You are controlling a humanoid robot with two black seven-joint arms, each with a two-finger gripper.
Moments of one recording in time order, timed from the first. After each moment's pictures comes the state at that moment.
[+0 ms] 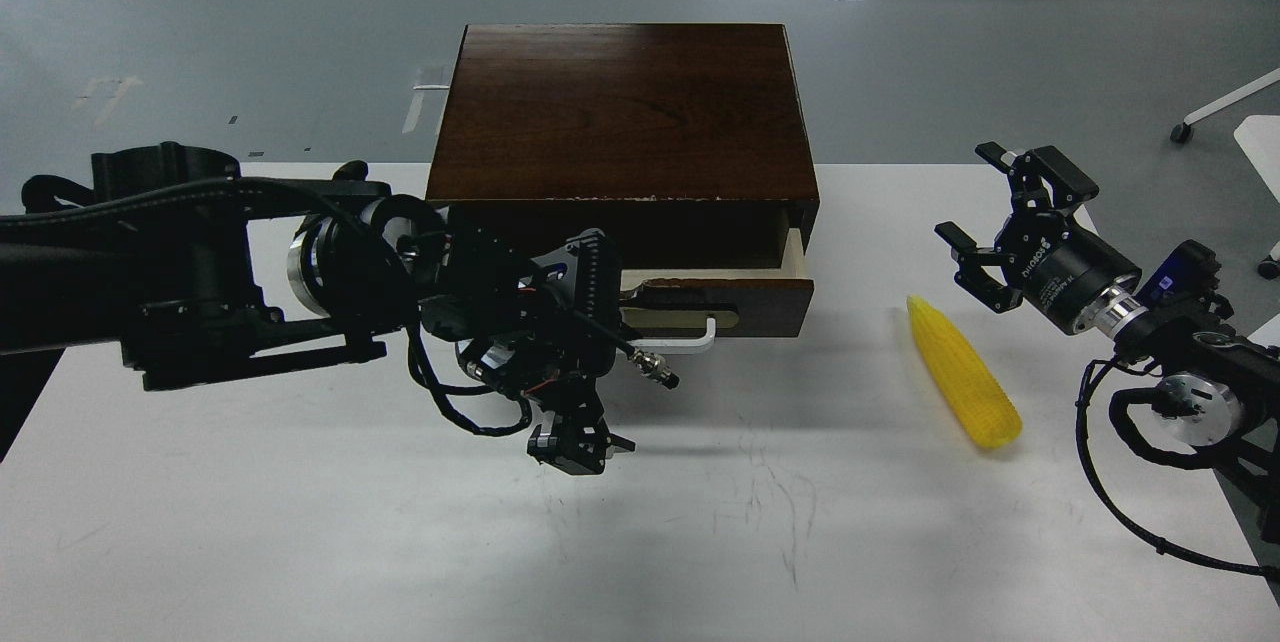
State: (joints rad) left arm -1.36 0.46 0.08 -1.59 2.18 -0.49 -0.49; right arm 0.65 -0.61 0.40 0.87 -0.21 0.40 0.49
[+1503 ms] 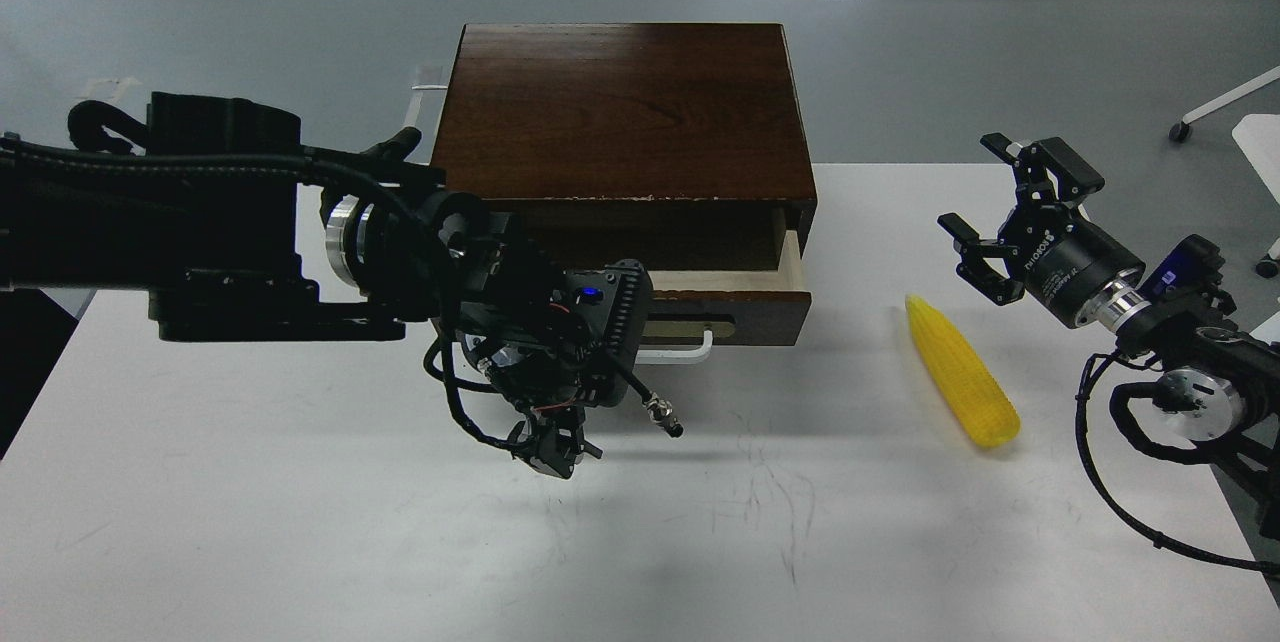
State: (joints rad) left arm -1.62 0.33 0.32 -1.55 2.18 -0.49 -0.49; right arm 0.65 -0.61 0.42 0.87 -0.21 0.40 0.49
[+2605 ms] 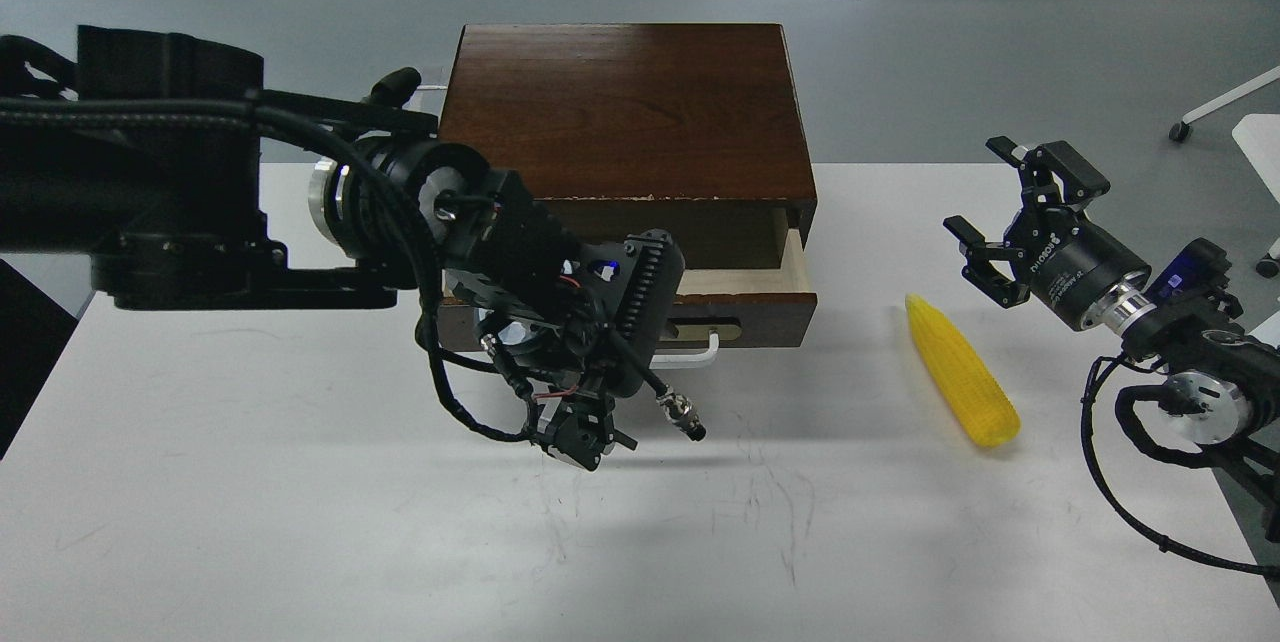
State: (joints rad) left arm -1.72 0.44 0.20 -1.68 2.18 -0.49 -0.49; right arm 0.64 -0.62 0.42 0.87 -0.21 0.40 0.49
